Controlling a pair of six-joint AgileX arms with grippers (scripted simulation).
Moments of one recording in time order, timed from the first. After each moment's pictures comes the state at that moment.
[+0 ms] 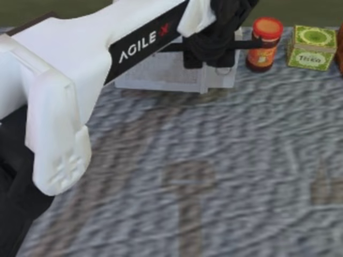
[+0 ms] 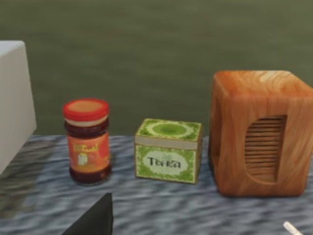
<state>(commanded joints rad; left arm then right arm) -0.73 2.41 2.31 -1.06 -0.34 -0.66 0.00 0.00 0.00 0.00 0.00 0.00</state>
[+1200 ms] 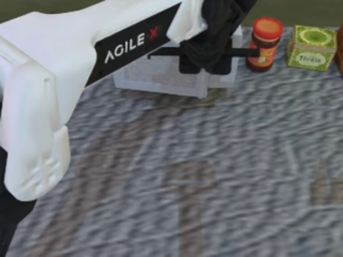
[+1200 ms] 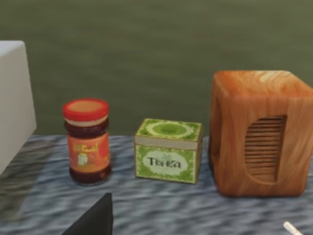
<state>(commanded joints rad) -0.73 2.30 2.12 -0.95 -0.31 -0.59 0.00 0.00 0.00 0.00 0.00 0.00</state>
